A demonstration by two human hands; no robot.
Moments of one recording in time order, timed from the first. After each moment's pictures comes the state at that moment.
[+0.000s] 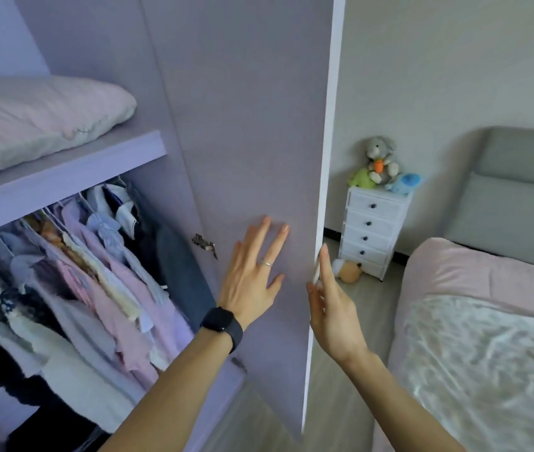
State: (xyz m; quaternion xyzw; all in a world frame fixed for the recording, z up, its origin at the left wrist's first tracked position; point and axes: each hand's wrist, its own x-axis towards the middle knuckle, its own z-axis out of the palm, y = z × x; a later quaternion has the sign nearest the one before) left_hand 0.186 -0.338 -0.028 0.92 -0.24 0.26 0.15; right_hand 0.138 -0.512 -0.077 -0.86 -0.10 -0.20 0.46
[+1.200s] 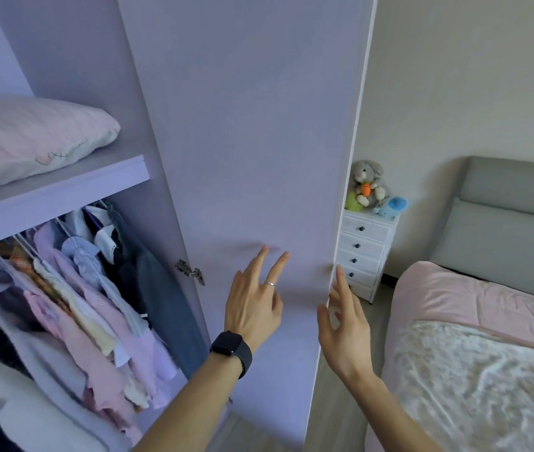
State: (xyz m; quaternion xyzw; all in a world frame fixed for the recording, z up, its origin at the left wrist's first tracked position) left_hand 0.225 -0.379 -0.043 0.93 -0.17 0.25 0.20; right_hand 0.174 -0.550 -0.075 -0.85 0.03 -0.26 0.46
